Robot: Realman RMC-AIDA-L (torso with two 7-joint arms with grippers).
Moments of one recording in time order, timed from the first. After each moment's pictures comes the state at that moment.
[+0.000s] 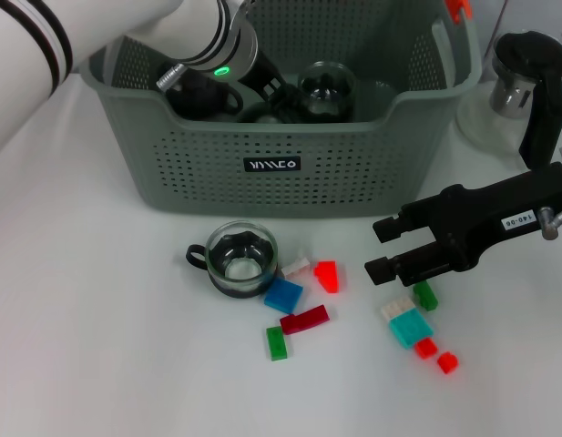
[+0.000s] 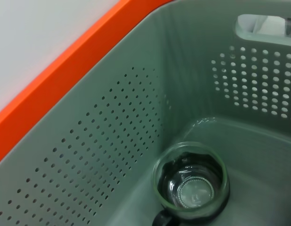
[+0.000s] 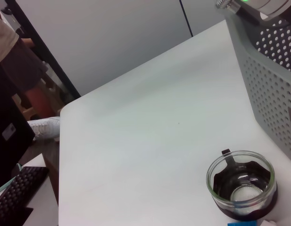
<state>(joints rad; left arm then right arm) -1.09 -2.16 1.18 0.69 2.85 0.80 -2.37 0.74 2.02 -0.93 -0.82 -2.14 -1.73 1.86</state>
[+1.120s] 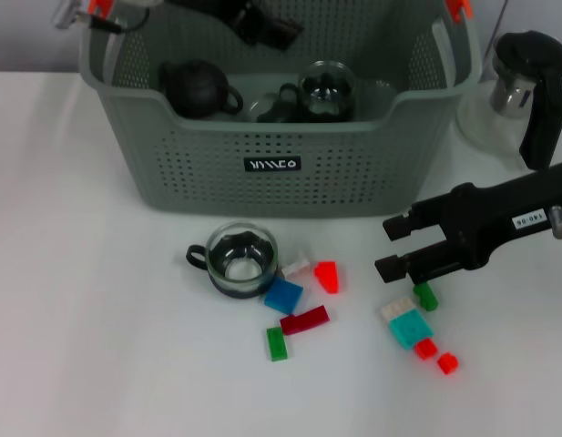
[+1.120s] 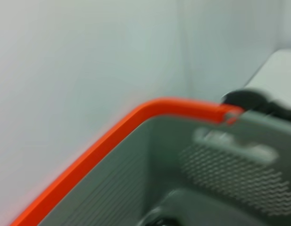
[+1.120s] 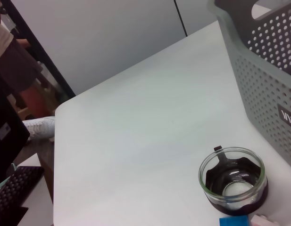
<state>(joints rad) -0.74 -2.17 1.17 1.65 2.60 1.42 -2.38 0.73 2.01 -0.93 -0.82 -2.14 -1.73 1.85</state>
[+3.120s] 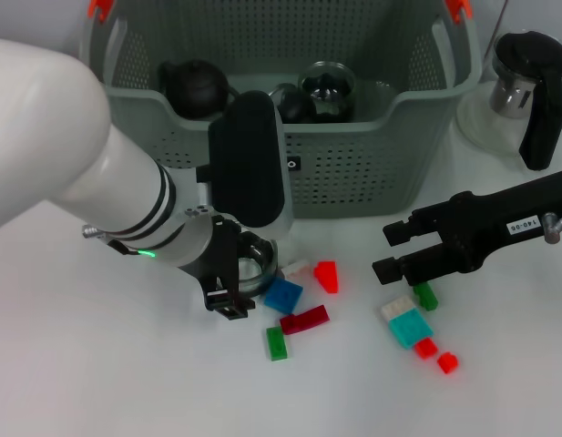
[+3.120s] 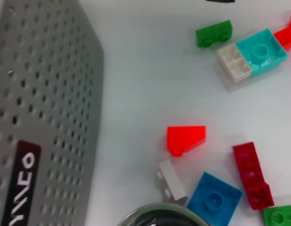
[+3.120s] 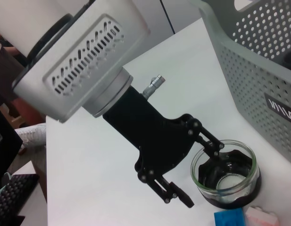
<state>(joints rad) -0.53 -2.17 1.67 1.39 2.72 1.36 -2.10 0.72 2.01 -0.93 -0.78 -2.14 -1.68 1.87</state>
